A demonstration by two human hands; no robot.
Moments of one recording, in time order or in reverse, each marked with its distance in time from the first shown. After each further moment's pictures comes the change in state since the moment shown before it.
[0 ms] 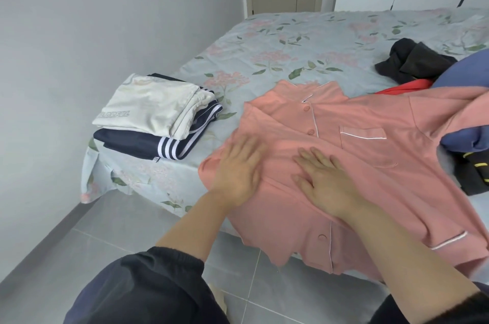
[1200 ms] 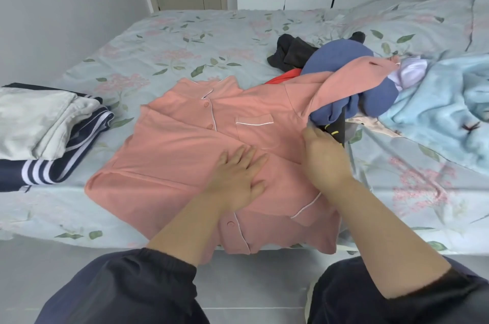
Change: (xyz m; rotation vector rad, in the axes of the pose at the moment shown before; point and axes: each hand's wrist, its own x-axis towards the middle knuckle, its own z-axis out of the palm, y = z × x) left_hand 0.054 0.166 0.038 0.100 -0.365 0.293; right_hand -0.098 0.109 -0.074 -0.186 0.417 0.398
